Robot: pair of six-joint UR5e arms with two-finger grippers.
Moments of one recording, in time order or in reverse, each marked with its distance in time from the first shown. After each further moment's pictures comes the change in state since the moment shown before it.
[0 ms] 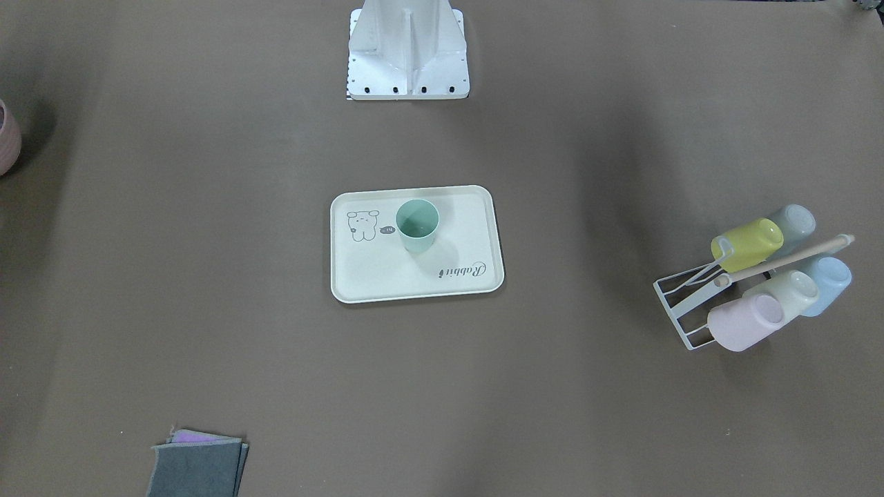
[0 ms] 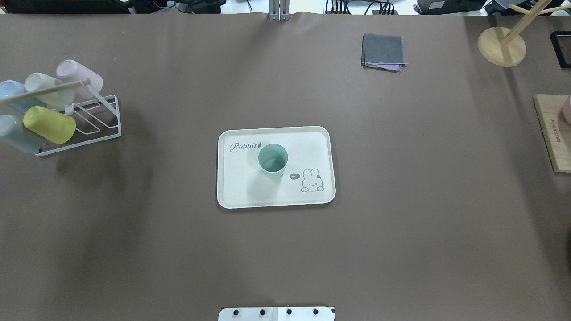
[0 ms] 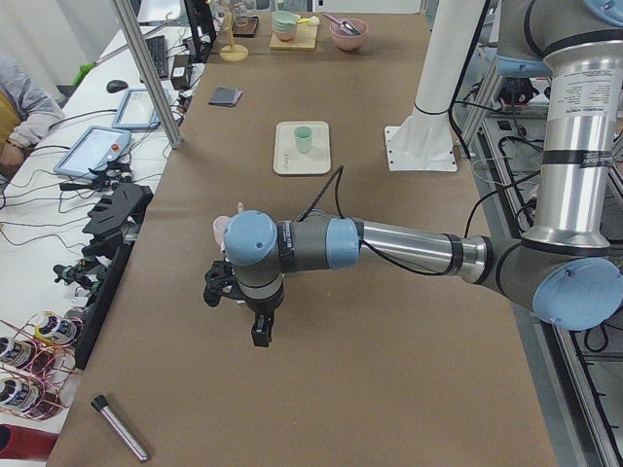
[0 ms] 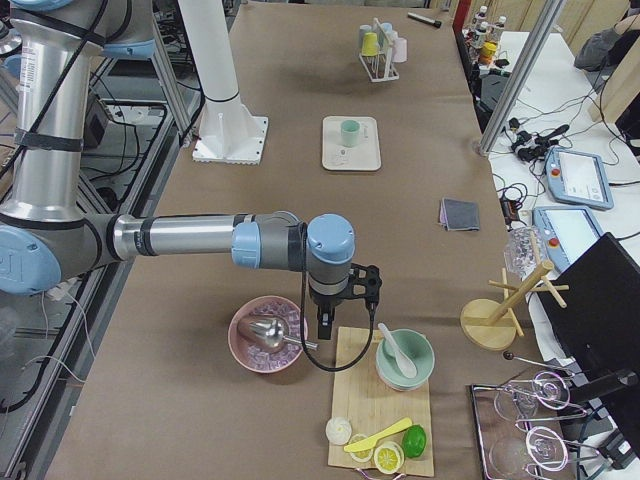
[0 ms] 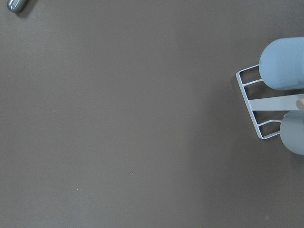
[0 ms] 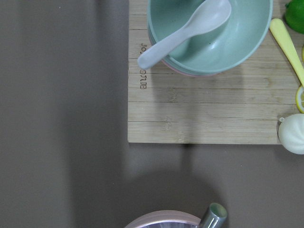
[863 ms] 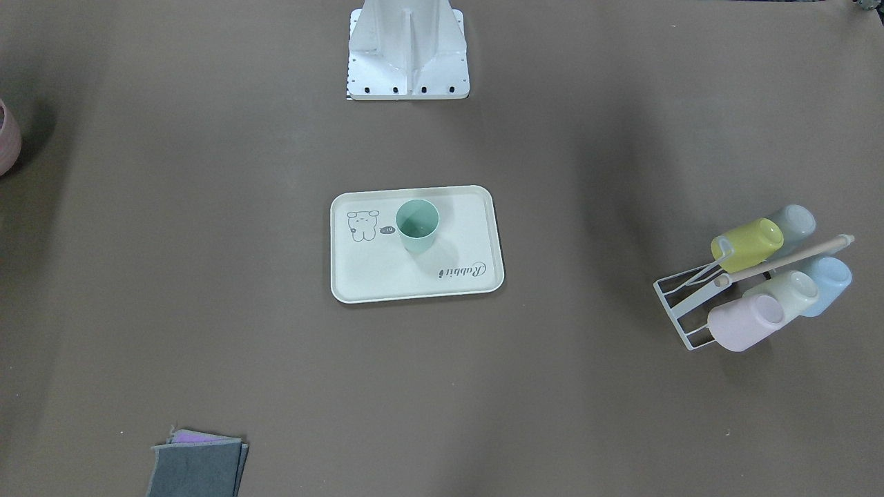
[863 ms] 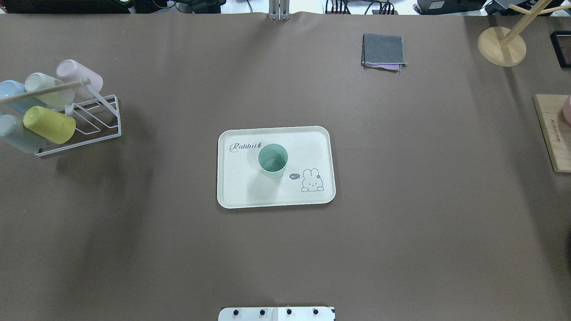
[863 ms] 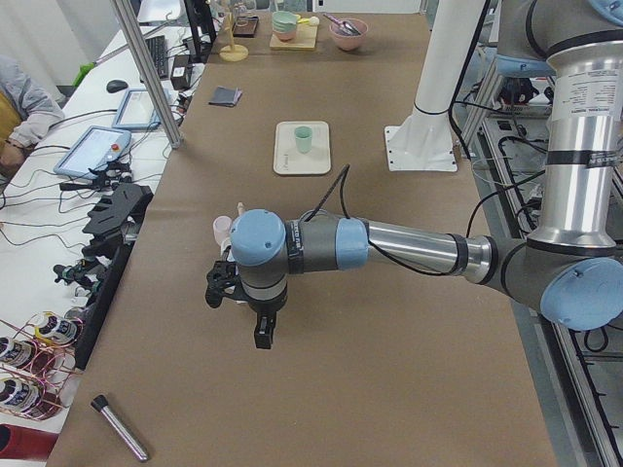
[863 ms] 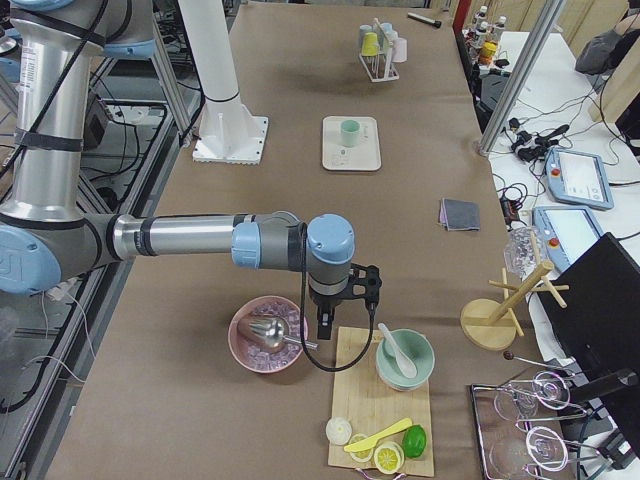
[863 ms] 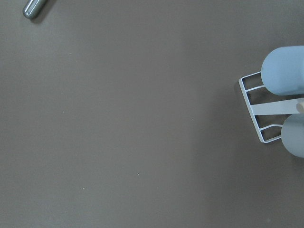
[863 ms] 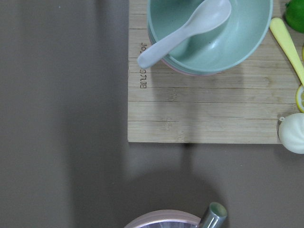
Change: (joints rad) left arm -0.033 0.030 -0.017 -0.029 0.000 -0.002; right arm 0.000 -0.001 0.000 0.000 0.000 -0.001
